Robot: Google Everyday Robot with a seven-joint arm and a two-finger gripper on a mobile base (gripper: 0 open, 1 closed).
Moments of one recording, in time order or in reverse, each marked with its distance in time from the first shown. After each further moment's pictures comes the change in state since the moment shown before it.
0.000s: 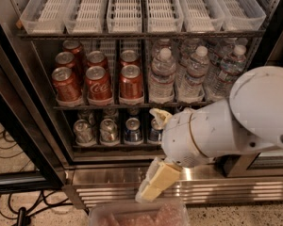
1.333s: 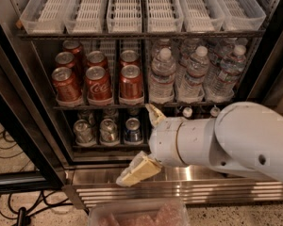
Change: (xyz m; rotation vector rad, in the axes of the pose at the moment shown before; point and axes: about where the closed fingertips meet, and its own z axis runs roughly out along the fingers) arm -0.009 -0.032 0.039 0.194 -0.164 0.057
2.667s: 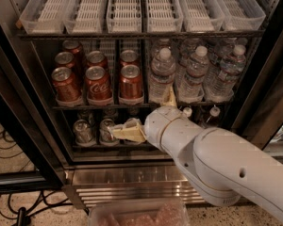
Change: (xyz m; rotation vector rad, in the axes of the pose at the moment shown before) arm -0.005 -0.097 0.016 0.520 -0.175 0.253
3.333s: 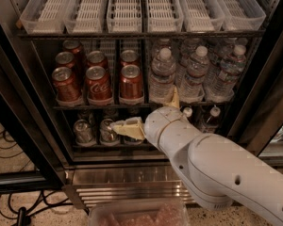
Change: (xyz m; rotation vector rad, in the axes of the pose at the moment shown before) arm 0.004 -0.014 0.001 0.101 -0.005 0.043
